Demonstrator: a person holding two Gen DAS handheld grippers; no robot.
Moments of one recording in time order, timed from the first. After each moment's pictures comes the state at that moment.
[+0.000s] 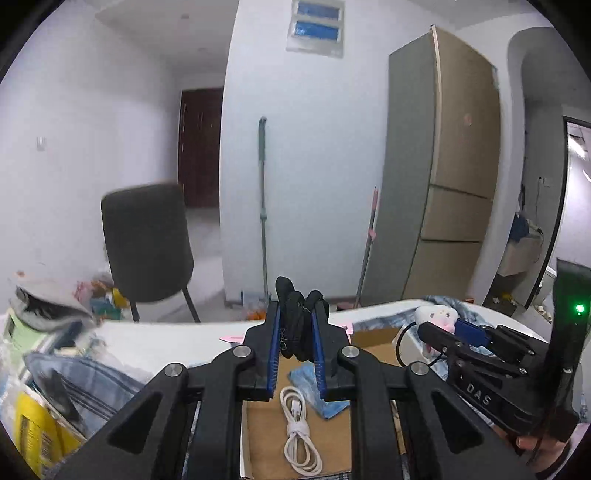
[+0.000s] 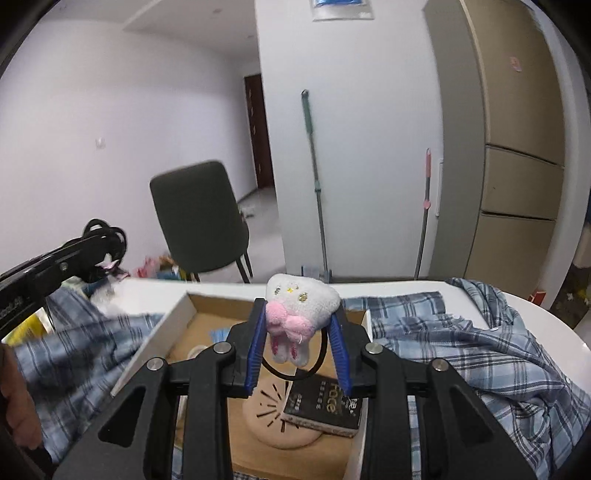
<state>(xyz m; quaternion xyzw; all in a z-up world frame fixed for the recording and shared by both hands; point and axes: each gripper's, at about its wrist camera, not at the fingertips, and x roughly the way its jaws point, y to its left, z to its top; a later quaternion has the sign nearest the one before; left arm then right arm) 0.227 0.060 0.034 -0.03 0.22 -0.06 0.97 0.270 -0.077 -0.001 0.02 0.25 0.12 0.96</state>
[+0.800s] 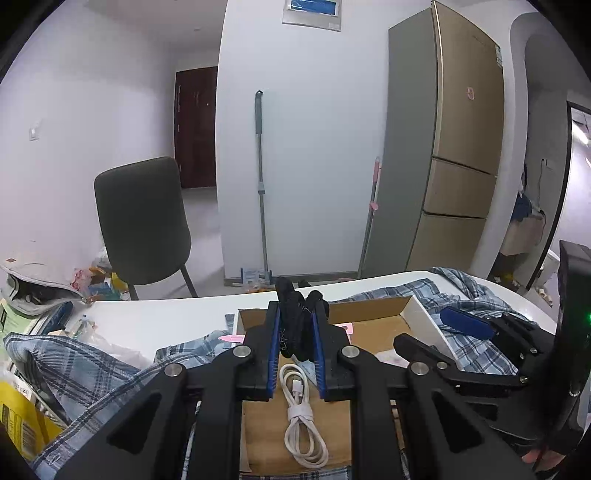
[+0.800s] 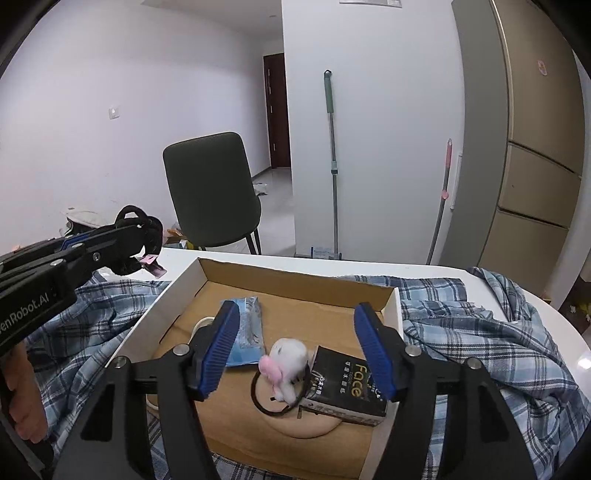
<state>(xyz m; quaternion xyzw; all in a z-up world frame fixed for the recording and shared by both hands) 0.236 0.051 0.007 -0.02 0.26 -0.06 0.96 0.270 -0.058 -0.021 -0.01 0.28 0.14 0.95</state>
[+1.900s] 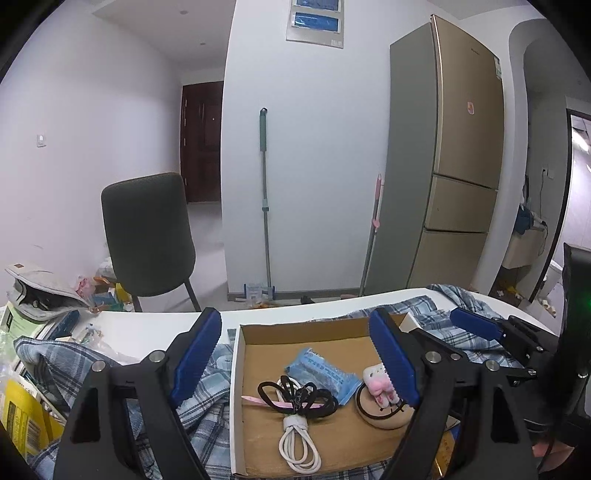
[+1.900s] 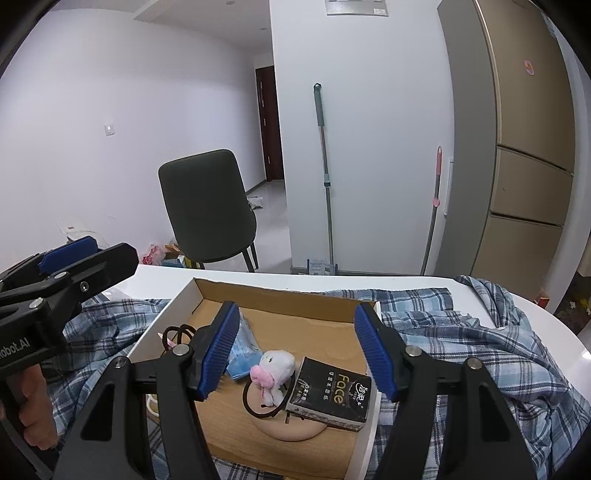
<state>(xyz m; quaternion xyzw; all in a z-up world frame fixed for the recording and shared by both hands) 0.220 0.047 0.023 -0.02 0.22 -0.05 0.97 0.263 -0.072 -0.003 0.01 0.26 0.13 0.96</state>
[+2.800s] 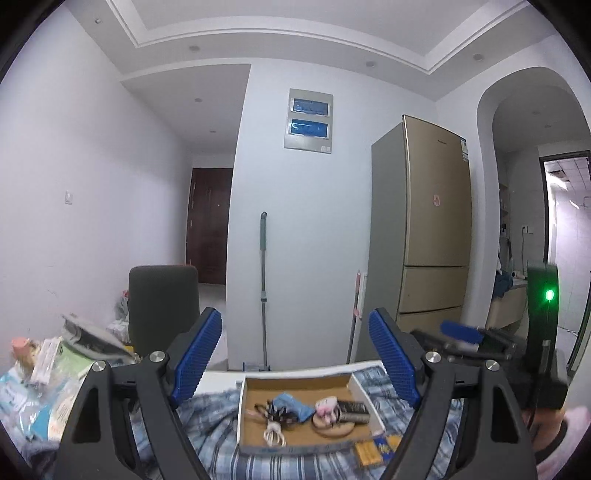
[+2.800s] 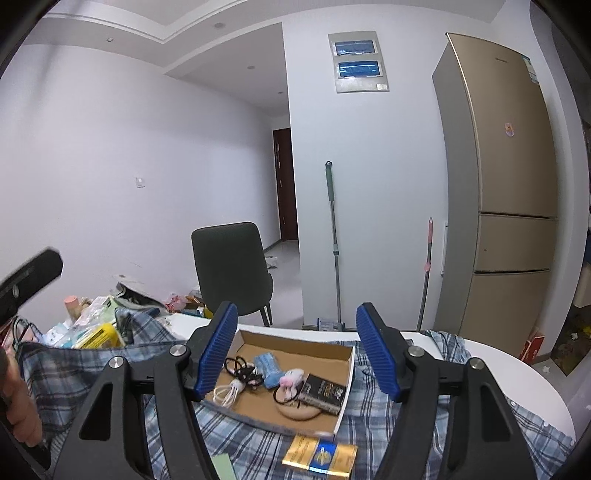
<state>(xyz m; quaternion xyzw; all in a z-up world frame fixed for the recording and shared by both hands) 0.000 0.047 0.118 -0.04 0.04 -0.05 1.00 0.118 -0.112 0.093 0.01 0.13 0.16 0.98</state>
